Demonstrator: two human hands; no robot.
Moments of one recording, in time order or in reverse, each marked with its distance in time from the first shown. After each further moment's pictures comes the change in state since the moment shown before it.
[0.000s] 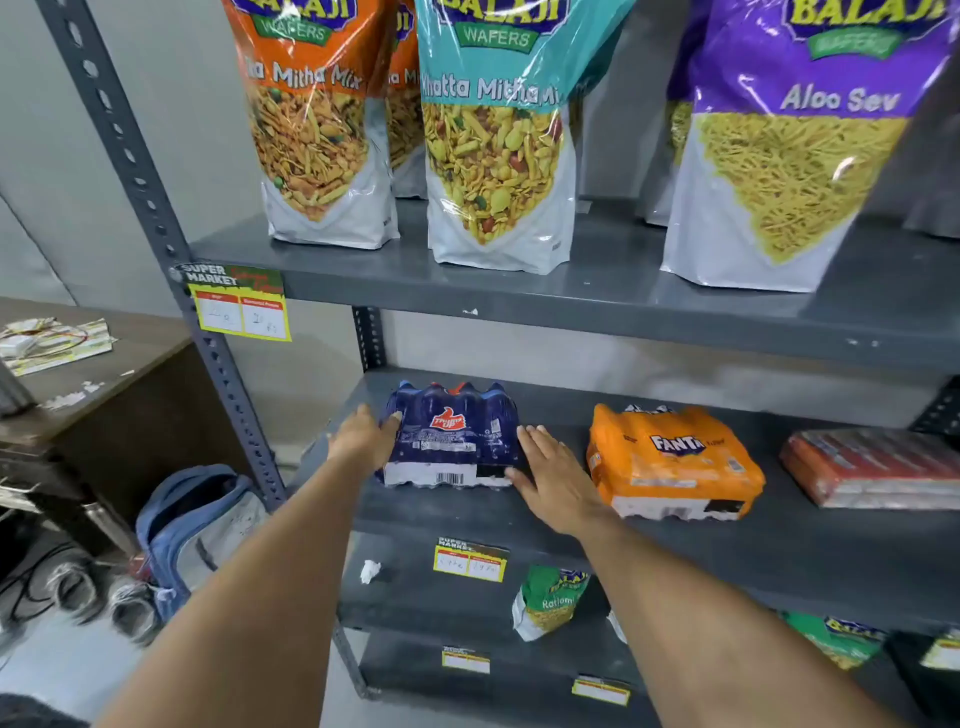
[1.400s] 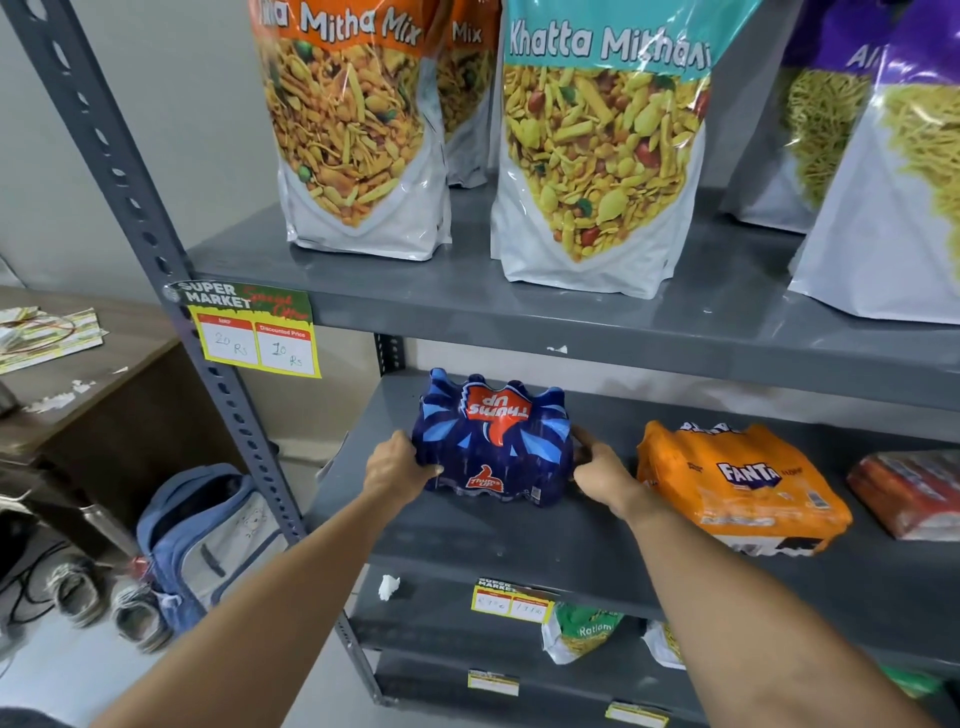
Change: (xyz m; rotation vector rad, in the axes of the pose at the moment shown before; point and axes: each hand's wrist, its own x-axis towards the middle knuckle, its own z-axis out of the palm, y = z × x) left_hand 0.050 -0.015 0.029 0.000 -0.121 0.038; right_hand 0.089 0.017 0.011 0.651 -0.081 0.533
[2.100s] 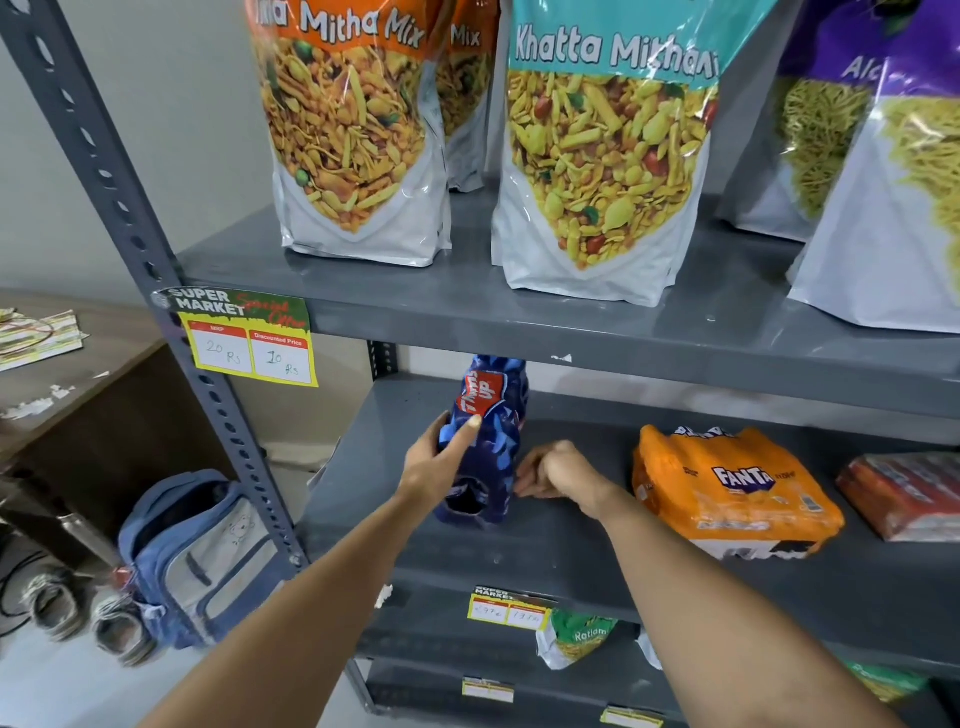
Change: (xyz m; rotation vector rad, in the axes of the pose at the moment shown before) left_hand -0.023 0.035 0.012 -0.906 -0.141 0.097; right_hand -0.011 -0.039 0.021 0.253 -0.128 0.045
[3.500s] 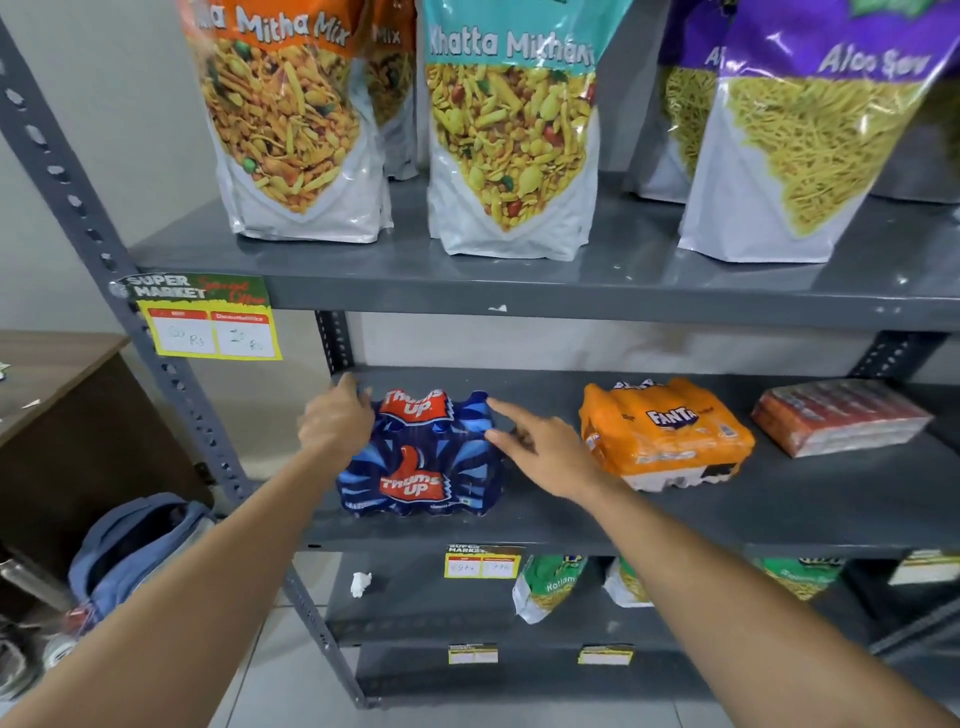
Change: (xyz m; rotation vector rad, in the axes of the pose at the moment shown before) left_hand 0.003 0.039 -0.059 0.965 0.221 0.102; right_hand -0.079 0.021 -0.018 -0.591 0.202 -0.506
